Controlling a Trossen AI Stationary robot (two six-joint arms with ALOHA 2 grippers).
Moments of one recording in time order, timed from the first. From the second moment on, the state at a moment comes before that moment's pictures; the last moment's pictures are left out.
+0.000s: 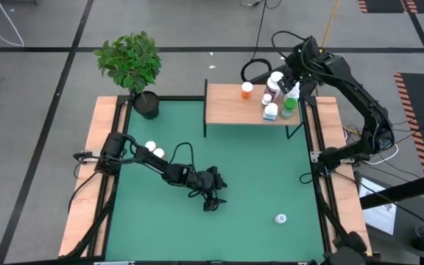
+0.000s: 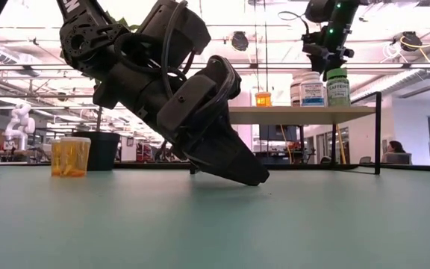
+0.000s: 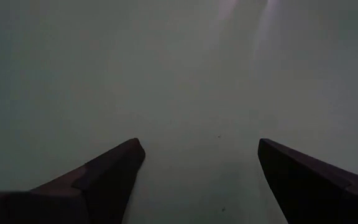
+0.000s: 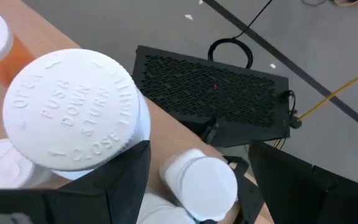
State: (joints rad) left arm -0.19 2.07 0.96 0.43 0.02 -0.20; right arm -0.99 1.39 1.48 -1.03 0.15 -0.15
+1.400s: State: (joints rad) left arm -0.31 1.64 0.96 -0.10 -0.59 -0.45; right arm -0.03 0.94 0.63 0.09 0.10 -0.02
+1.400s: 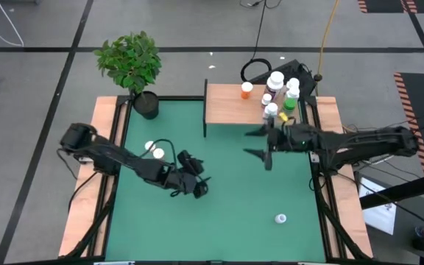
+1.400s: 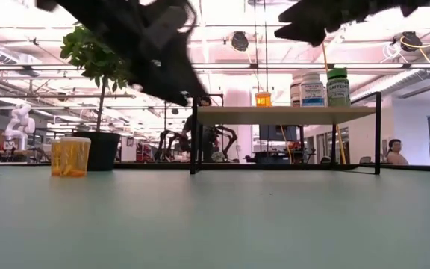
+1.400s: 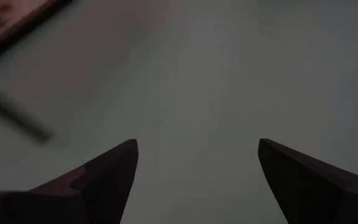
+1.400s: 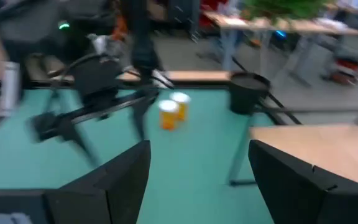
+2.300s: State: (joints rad) left arm -0.28 1.48 0.80 -0.93 -0.60 -1.54; right arm 0.02 1.05 0.24 0.89 0.05 0.10
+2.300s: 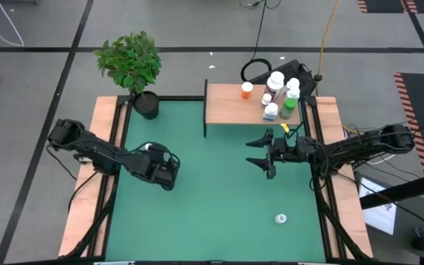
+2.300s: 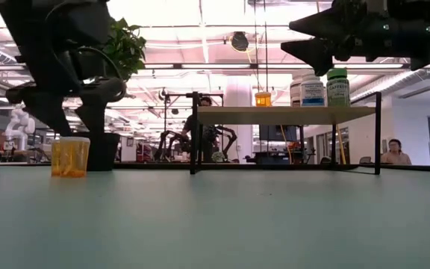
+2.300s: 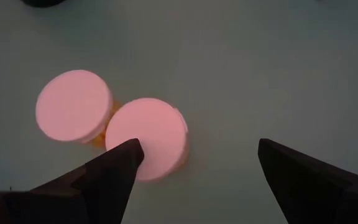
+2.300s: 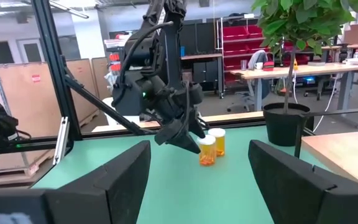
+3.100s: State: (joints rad) left arm -0.31 1.49 0.87 -0.93 -0.64 -1.42; right arm 0.02 1.05 0.24 0.87 0.05 0.09
